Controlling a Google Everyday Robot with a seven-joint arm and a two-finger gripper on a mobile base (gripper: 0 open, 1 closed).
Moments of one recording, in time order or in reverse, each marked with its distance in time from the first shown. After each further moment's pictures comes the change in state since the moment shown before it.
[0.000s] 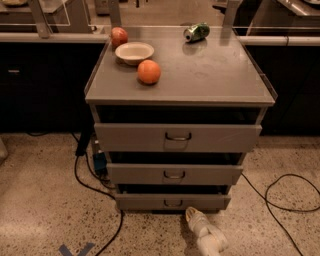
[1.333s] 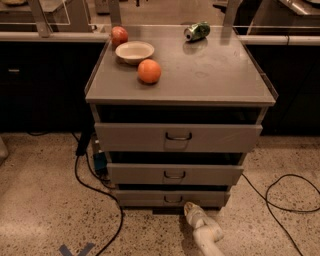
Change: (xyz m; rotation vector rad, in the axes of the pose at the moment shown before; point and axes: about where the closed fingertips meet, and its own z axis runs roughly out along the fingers) arm -0.005 -0.008 0.032 -0.011 0.043 -0.063
